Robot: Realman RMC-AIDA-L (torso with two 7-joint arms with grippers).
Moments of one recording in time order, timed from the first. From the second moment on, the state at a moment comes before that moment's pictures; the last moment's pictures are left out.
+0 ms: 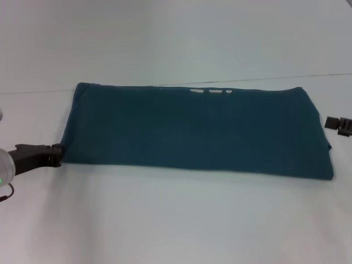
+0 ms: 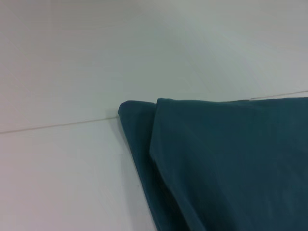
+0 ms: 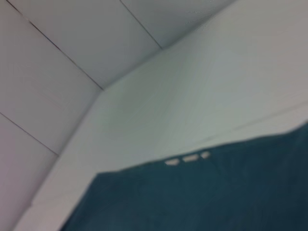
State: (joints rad) left arm -0.53 -2.16 0.84 0.76 2.19 0.76 -1.86; right arm 0.43 1.90 -0.47 -0.65 -2.01 -1.42 2.05
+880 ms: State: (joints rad) left arm -0.51 -2.16 0.84 0.81 2.23 0.87 -1.91; right arm 0.42 1.90 -0.46 -0.69 -2.23 -1.39 2.19
